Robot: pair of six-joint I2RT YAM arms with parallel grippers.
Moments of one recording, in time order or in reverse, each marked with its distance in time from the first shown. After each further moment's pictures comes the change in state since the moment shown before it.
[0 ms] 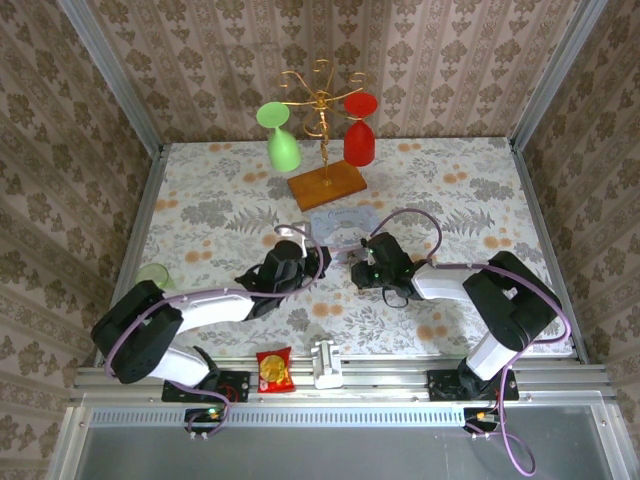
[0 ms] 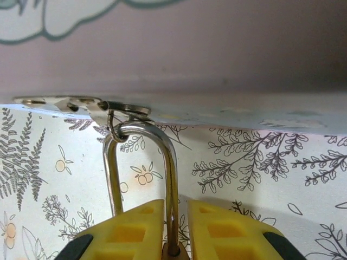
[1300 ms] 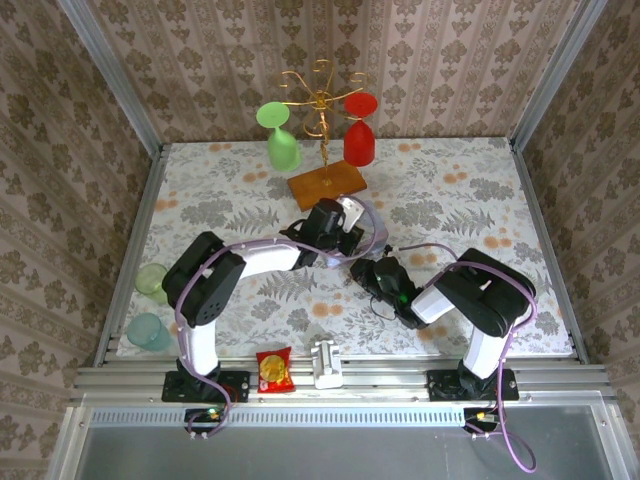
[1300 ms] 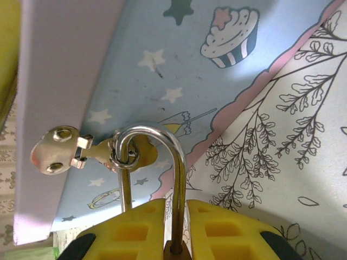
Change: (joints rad) left arm 0.051 0.481 0.504 -0.201 0.216 0.651; right arm 0.085 0.153 -0.243 0.772 0.258 0.714
